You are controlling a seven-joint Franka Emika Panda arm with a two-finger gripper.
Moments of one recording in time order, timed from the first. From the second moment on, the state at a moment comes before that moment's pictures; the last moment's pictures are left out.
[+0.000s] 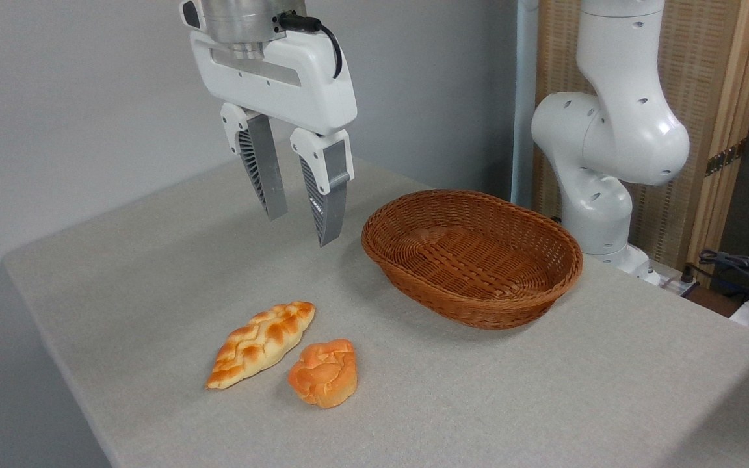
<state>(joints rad) -0.03 -0.03 0.00 -1.60 -0.02 1.58 0.67</state>
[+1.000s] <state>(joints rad) -0.05 0.01 -0.01 -1.63 -0.02 1.59 0.68</state>
